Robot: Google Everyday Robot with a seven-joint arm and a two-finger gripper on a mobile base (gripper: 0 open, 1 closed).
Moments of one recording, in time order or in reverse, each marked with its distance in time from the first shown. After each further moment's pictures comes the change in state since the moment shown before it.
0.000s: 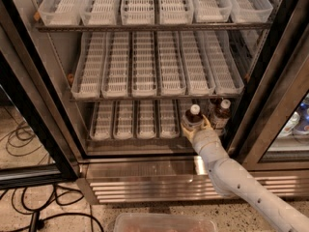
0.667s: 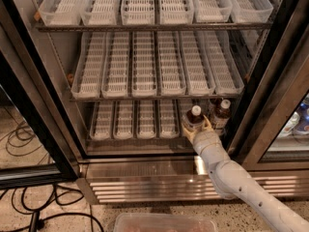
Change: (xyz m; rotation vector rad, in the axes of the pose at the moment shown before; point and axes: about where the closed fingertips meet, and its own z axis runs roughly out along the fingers) arm -0.001 -0.001 -0.004 -0.007 -0.026 0.017
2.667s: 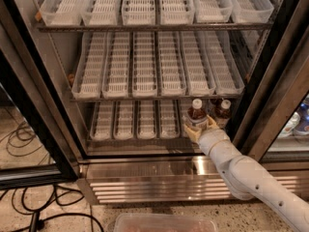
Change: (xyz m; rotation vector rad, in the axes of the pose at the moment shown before) arm -0.040 -0.003 -0.029 -0.100 0.034 0.029
